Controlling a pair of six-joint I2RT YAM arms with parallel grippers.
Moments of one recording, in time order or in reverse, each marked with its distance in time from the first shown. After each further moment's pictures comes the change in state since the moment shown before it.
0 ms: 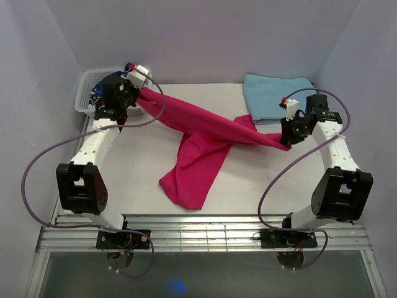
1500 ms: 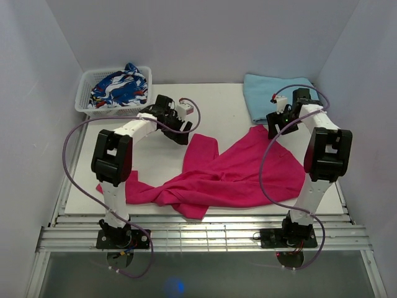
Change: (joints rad) left arm -0.252 0.365 0.120 -0.465 0.396 -0.230; right arm 0.005 0.428 0.266 0.116 0.005 -0.025
